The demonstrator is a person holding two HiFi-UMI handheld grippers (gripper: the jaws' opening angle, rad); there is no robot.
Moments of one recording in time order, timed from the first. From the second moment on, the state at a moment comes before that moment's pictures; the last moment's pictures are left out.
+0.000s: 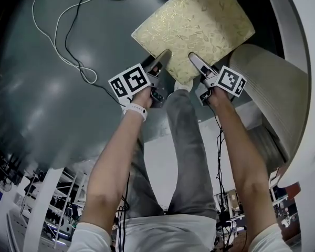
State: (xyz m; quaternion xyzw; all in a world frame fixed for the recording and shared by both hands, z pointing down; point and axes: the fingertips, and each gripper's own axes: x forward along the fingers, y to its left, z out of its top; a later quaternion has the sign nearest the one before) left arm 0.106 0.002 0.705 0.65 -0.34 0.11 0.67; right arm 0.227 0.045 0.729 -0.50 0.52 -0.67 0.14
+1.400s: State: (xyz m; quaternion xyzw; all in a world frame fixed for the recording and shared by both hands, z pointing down) left arm 0.094 -0.038 0.688 0.68 -0.33 0.15 0.63; right arm 0.193 0.049 0.699 -0.55 0.45 -0.68 0.18
